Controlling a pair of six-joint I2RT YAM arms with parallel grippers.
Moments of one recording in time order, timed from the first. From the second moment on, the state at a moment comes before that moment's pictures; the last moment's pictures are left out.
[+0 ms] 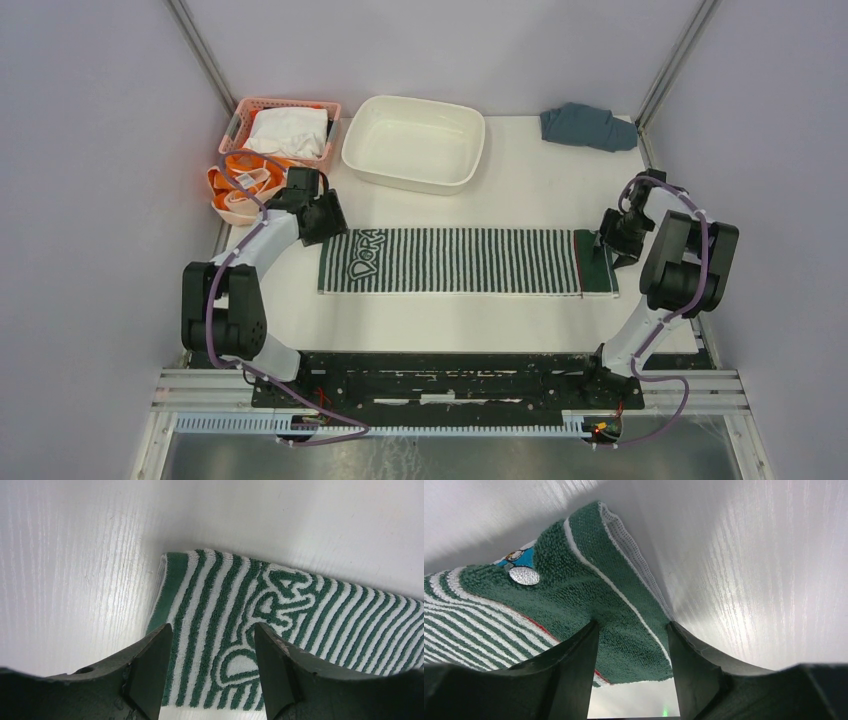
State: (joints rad) left arm -0.09 1.53 1.00 -0.47 -0.02 -0.39; right arm -0.33 1.84 1.19 -0.80 -0.08 0.13
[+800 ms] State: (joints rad) left arm -0.09 1.51 1.00 -0.47 -0.03 -0.38; right arm -0.31 1.88 1.23 -0.81 -0.04 -0.03
